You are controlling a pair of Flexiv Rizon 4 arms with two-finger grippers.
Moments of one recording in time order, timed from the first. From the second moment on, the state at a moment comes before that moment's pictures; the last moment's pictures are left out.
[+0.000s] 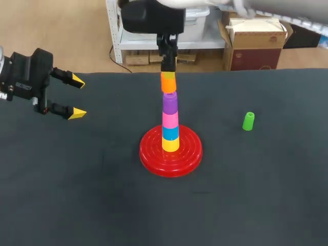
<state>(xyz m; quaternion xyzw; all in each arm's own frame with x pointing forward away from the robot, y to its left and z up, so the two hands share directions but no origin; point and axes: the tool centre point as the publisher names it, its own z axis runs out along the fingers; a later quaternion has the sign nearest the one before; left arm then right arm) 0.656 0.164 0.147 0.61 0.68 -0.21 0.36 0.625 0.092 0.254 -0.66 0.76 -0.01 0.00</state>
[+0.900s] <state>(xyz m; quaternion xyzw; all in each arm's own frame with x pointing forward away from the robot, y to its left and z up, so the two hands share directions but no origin) 0.656 0.164 0.147 0.61 0.68 -0.21 0.36 0.623 0.079 0.249 -0.66 0.75 0.04 0.01</state>
